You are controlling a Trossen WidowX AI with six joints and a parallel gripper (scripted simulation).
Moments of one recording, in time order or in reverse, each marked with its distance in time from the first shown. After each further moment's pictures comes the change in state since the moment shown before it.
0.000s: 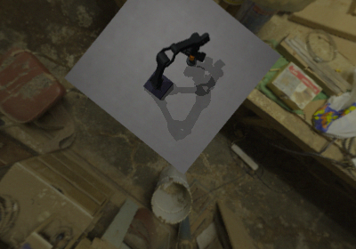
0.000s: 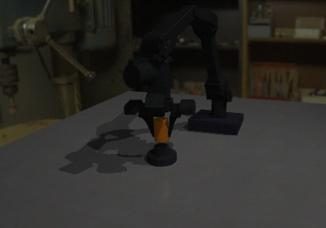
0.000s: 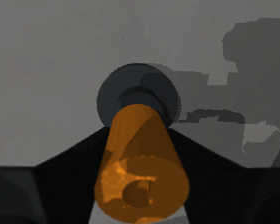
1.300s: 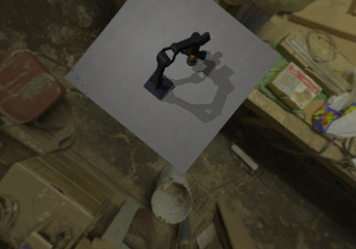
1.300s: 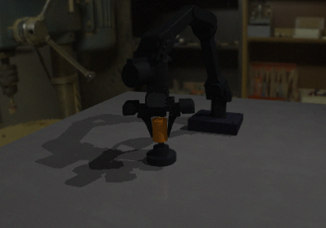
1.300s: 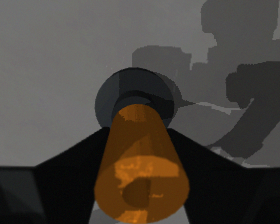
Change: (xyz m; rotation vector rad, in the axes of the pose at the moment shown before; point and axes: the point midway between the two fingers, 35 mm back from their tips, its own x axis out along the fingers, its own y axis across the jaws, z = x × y) arm -0.003 -0.002 0.004 -0.114 -0.004 -0.003
